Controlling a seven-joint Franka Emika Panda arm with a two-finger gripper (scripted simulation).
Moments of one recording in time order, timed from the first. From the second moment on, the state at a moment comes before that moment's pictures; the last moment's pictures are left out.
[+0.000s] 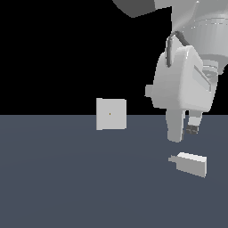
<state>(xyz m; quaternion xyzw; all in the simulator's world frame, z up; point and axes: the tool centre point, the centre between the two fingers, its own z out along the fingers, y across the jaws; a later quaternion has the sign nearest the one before) -0.098 -0.126 0.068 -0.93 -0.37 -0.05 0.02</state>
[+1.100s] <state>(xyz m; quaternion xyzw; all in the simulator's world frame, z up) -0.098 -0.138 0.036 -0.92 -0.39 -0.06 0.02</state>
